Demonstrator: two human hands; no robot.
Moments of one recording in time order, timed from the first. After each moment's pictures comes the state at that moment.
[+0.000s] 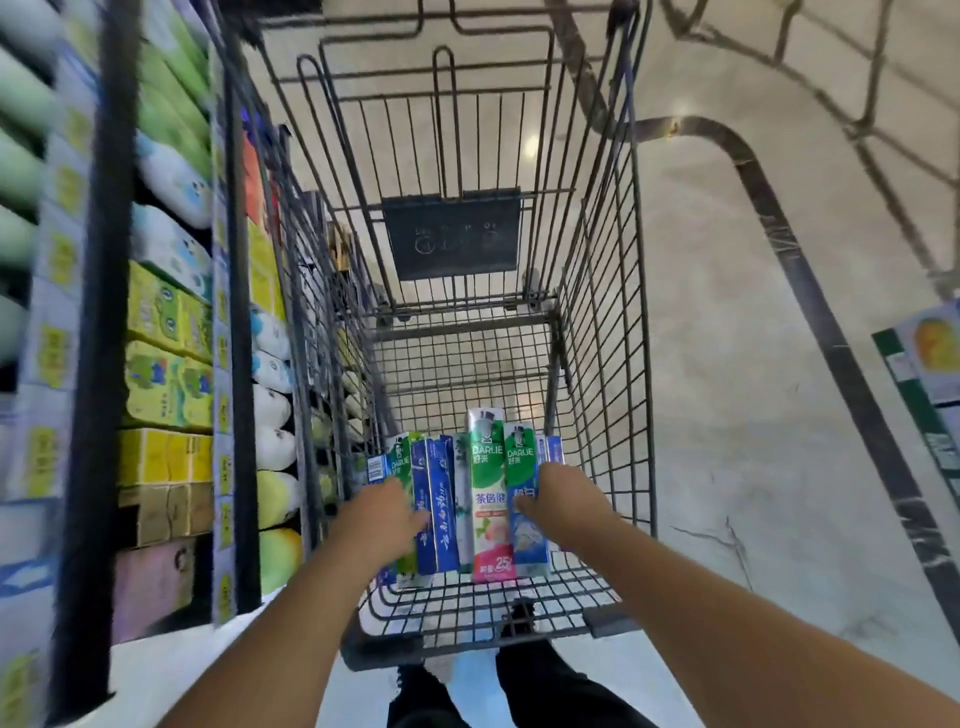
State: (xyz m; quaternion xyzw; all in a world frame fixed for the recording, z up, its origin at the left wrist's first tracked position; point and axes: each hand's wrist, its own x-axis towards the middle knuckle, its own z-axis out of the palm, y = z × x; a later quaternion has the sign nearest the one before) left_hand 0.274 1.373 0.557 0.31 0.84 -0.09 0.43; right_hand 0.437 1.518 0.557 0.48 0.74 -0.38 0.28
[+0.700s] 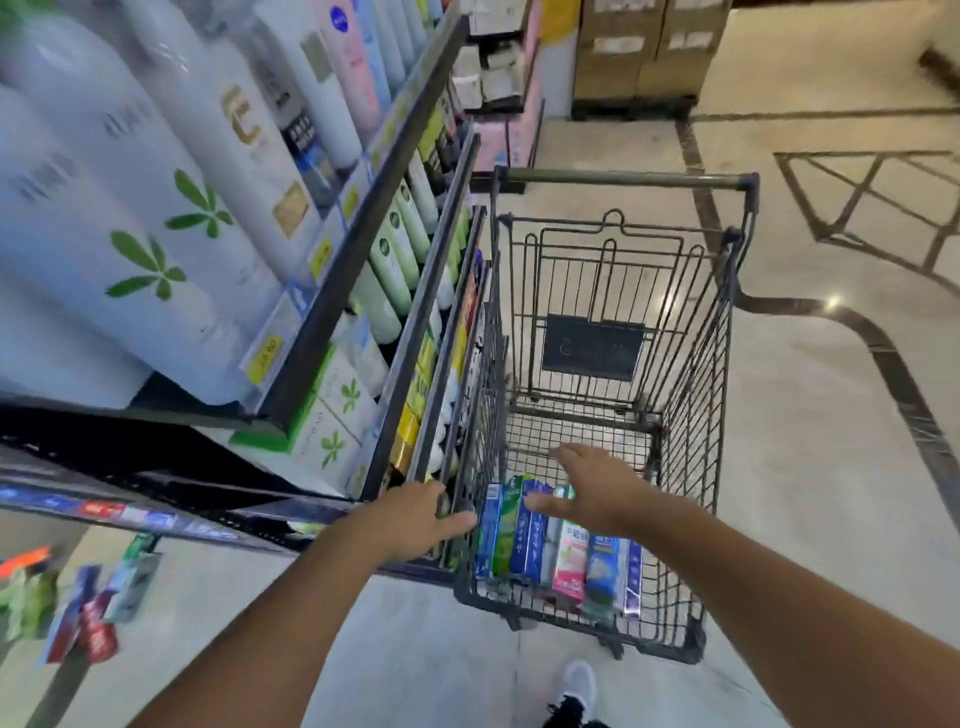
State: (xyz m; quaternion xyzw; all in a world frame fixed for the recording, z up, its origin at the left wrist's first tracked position) left_hand 0.291 1.245 0.774 0.27 0.86 0.01 0.42; right_hand 0.413 1.463 0.760 0.15 0.93 -0.23 0.24
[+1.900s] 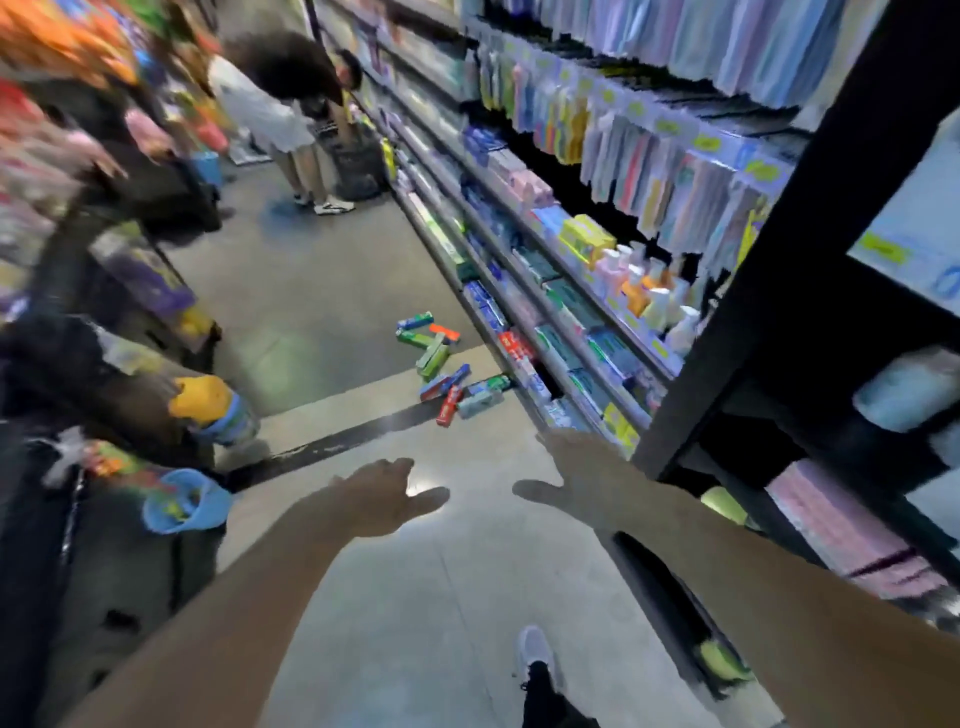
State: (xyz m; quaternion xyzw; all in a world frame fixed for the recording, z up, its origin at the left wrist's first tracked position) left_hand 0.440 0.575 0.792 -0.19 0.93 0.15 0.29; right_hand 0.317 0.821 0.799 -0.36 0.91 -0.05 0.20
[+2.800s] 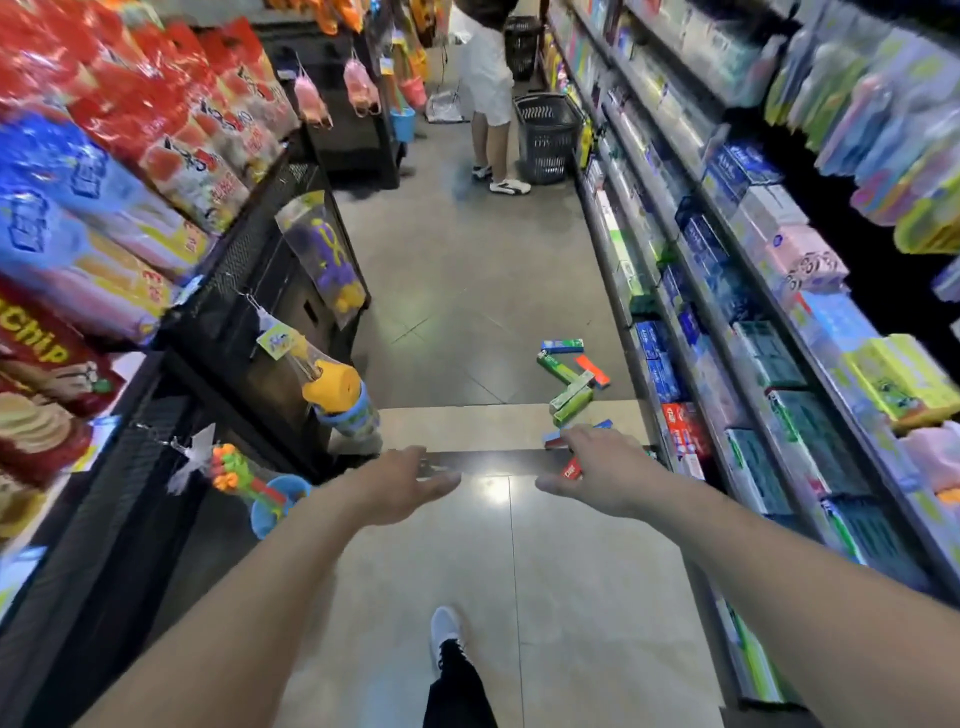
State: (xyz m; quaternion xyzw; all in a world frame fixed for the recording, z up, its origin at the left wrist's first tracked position) left_hand 0.314 0.261 0.775 -0.39 0.84 0.30 0.22; right_hand 0.093 0.439 0.751 -0.50 0.83 0.00 0.23
